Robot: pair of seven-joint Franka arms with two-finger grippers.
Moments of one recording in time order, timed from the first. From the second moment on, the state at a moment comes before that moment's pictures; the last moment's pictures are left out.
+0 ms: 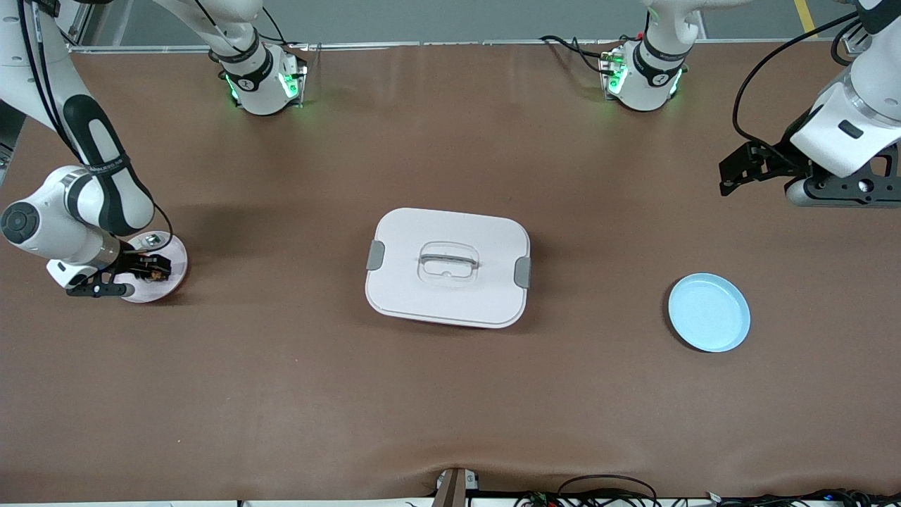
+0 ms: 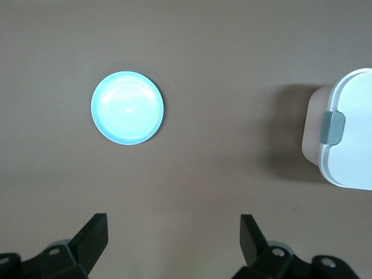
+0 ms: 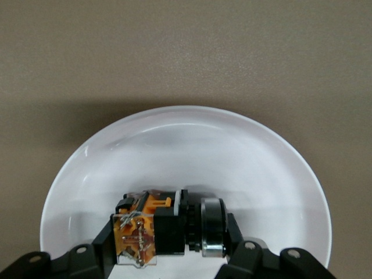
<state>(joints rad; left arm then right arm) 0.03 0.02 -0.19 -1.54 0.00 1.57 -0.12 -0.28 0.49 -0.09 -2.10 -0.01 2.53 -0.37</state>
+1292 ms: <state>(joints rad) 0.03 0.02 -0.24 -1.52 0.00 1.57 -0.12 -0.08 0.26 -0.05 -1.67 0.23 1.58 0.24</state>
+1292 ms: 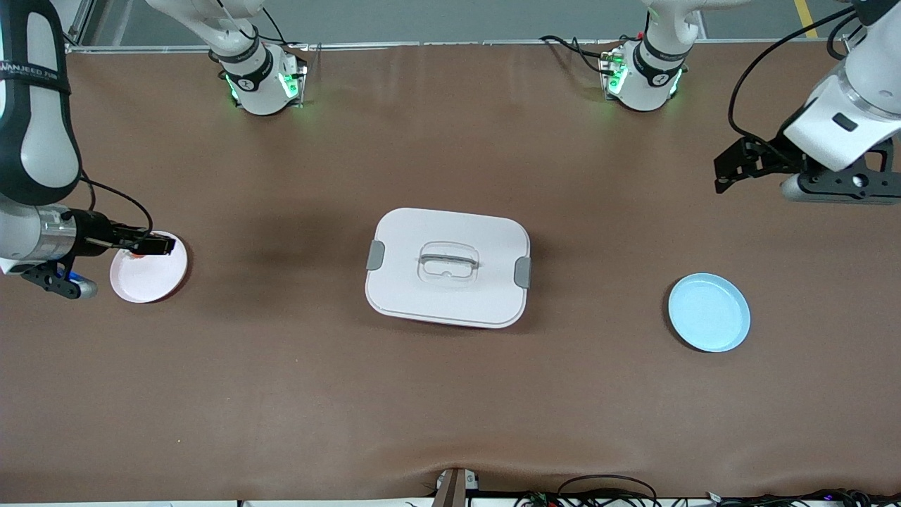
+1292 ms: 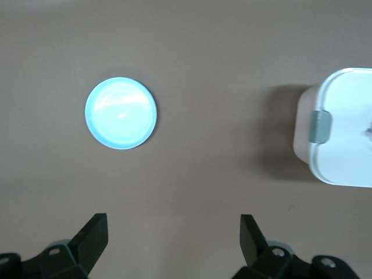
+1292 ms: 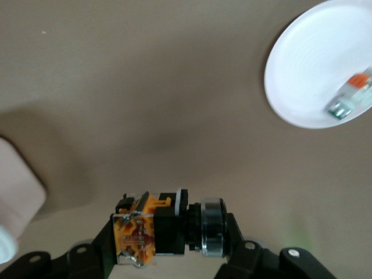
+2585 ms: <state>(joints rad) 0.02 0.16 -0.40 -1.50 -0.60 1.92 -0.22 0.27 0.26 -0.04 -1.46 0.59 1.61 1.13</state>
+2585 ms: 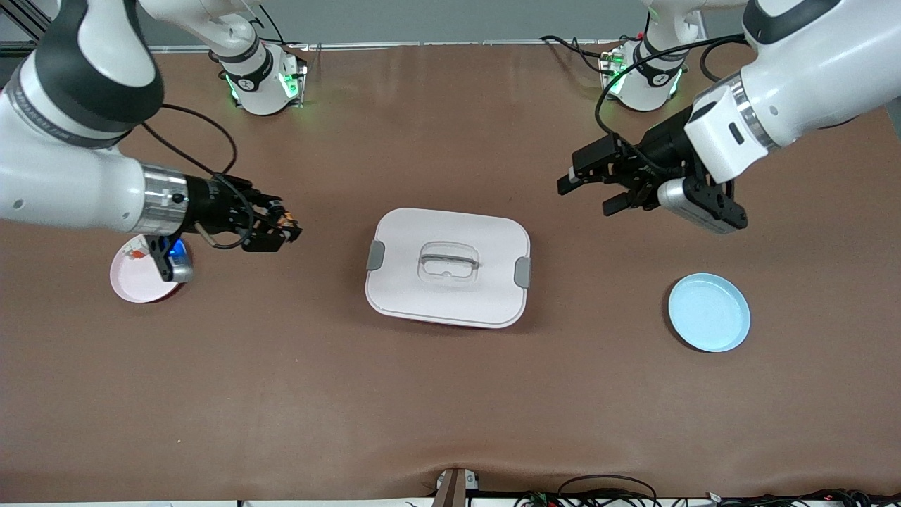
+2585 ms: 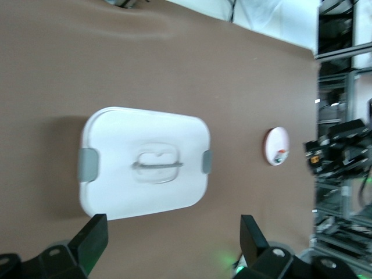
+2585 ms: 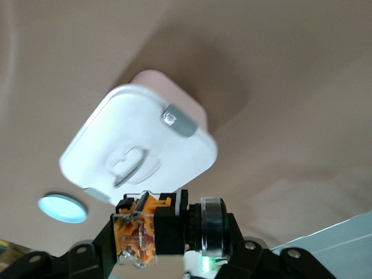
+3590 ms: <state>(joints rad) -0.26 0.34 -0.40 -1.49 -0.77 2.46 -0.32 0.47 0.48 -0.04 -1.14 0.61 1.88 1.61</state>
